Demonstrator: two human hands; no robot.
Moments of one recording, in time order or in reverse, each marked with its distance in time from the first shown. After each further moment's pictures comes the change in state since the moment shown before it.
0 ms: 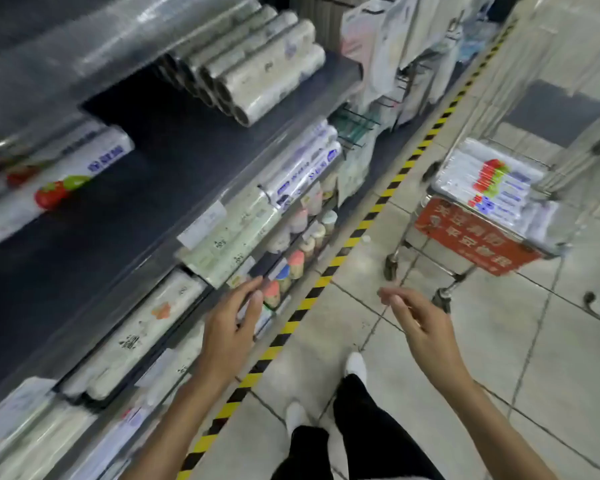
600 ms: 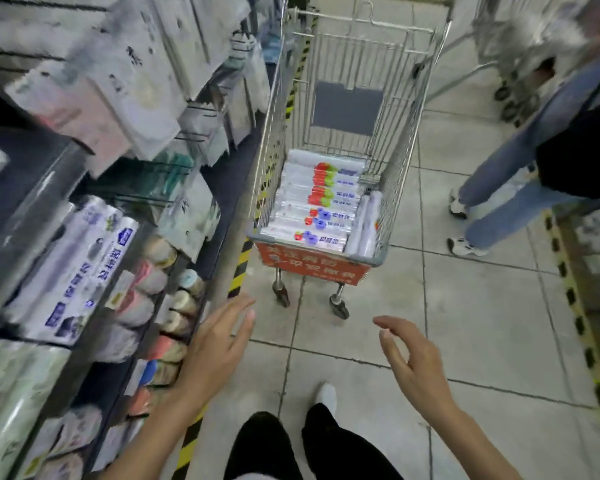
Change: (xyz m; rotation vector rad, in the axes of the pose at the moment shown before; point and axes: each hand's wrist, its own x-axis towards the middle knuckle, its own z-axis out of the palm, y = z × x) left_hand 0.155 0.135 0.300 0.235 -0.432 0.453; right_hand 0.053 0.153 -0.250 -0.204 0.397 0.123
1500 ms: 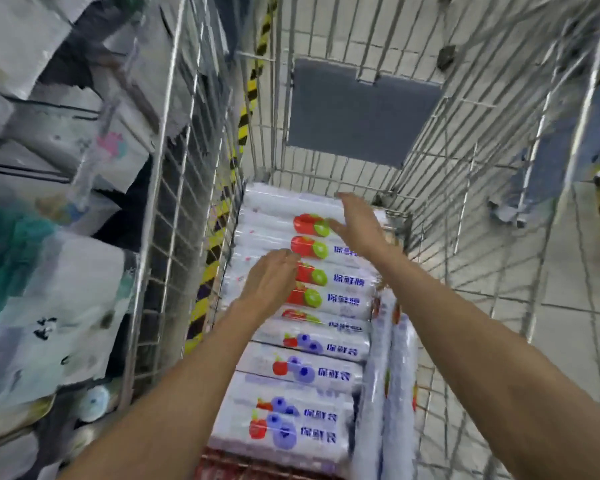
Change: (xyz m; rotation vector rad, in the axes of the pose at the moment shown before) left_hand 0.548 -0.140 0.273 0.333 -0.406 0.086; right_hand 0.652 0.219 0.156 -0.450 -0.309 0.091
